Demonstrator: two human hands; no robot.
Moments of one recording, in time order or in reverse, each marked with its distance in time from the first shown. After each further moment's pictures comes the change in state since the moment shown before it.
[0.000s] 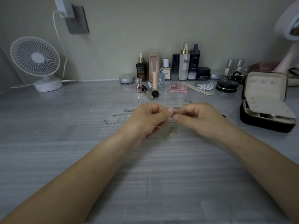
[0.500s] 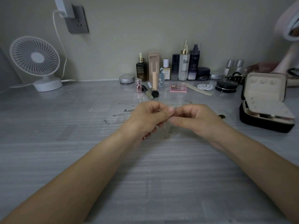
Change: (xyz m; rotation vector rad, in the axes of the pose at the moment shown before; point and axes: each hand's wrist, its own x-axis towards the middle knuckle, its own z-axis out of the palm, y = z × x) left_hand -0.001 0.003 -0.001 0.048 0.009 0.046; right_hand 0.000 0.001 0.007 0.176 -0.036 0.068
